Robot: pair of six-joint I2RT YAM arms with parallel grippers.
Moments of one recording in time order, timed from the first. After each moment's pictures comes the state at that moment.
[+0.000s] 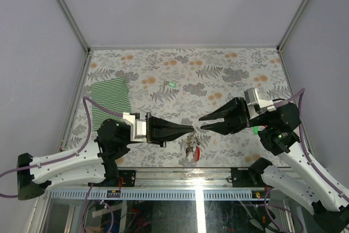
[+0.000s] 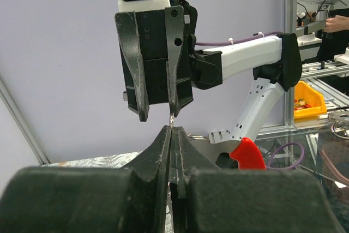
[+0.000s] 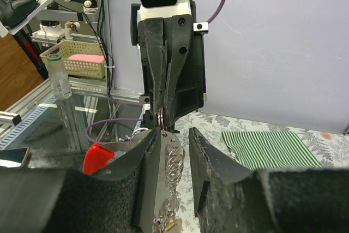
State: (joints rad) left arm -1.16 0.83 0.67 0.67 0.39 0.02; right arm 0.64 0.73 0.81 0.44 -1.02 0.35
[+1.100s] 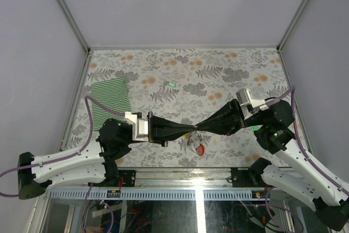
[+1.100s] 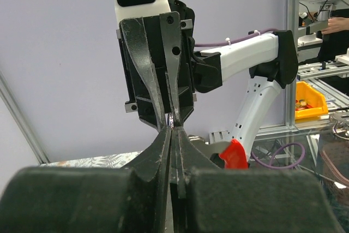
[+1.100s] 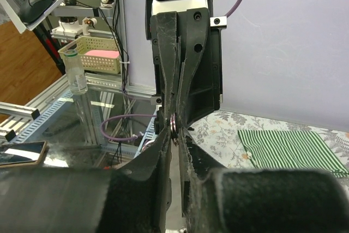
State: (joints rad) left arm -1.16 0.85 0.67 0.69 0.39 0.01; right arm 0.70 0.76 0.81 0.44 -1.03 0.34
